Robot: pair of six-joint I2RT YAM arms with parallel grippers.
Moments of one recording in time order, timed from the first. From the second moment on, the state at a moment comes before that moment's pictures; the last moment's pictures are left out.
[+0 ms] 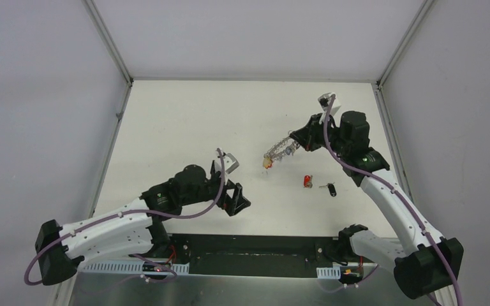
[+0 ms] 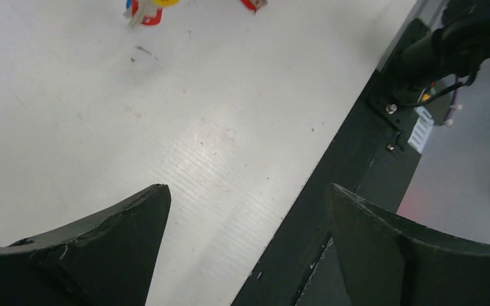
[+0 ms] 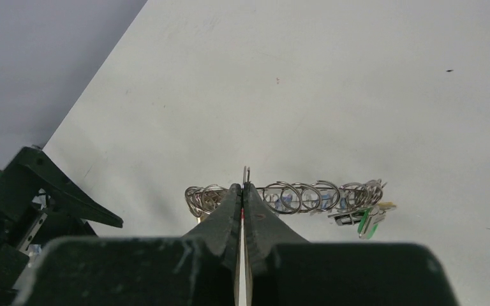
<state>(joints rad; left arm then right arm) -1.01 0.75 0.55 -0.09 0.09 -0.31 0.35 1.05 0.89 -0.18 -0.48 0.28</state>
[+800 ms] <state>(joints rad) -1.06 1.70 0.99 0.30 0.36 -0.25 0.15 1.01 0.93 -0.40 -0.15 0.32</state>
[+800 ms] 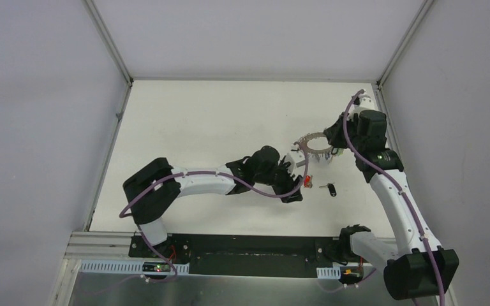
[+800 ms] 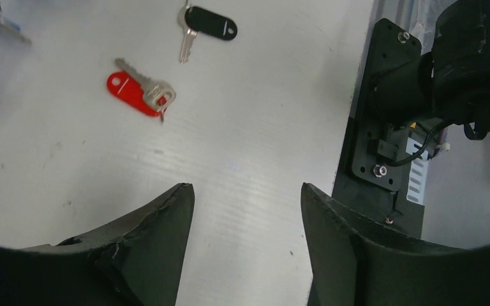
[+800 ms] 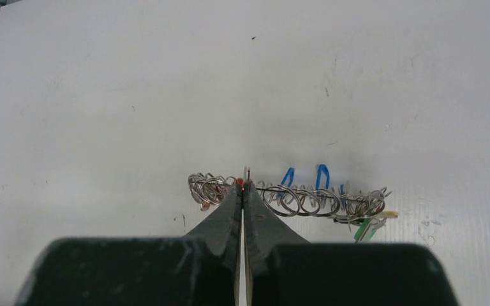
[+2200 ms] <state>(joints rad) -1.13 2.14 1.40 0.17 0.14 -0.02 0.09 1.04 0.89 -0.42 -0.08 0.38</state>
